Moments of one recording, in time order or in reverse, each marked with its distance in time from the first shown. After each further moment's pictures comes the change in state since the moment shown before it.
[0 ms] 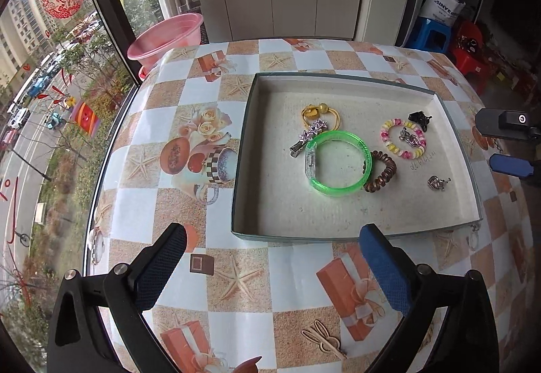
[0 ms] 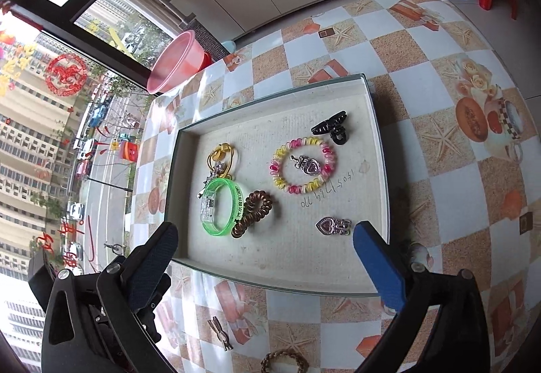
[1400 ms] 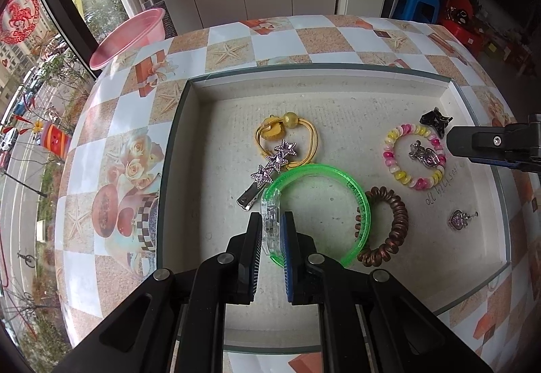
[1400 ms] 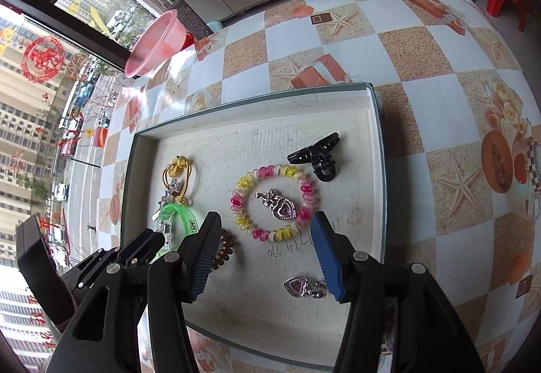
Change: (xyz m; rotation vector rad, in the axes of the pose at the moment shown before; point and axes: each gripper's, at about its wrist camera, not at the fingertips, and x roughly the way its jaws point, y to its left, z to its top) left arm 0.083 -0.047 0.055 0.101 0.062 -0.029; right arm 0.060 -0.020 0.050 -0.038 0.072 -0.070
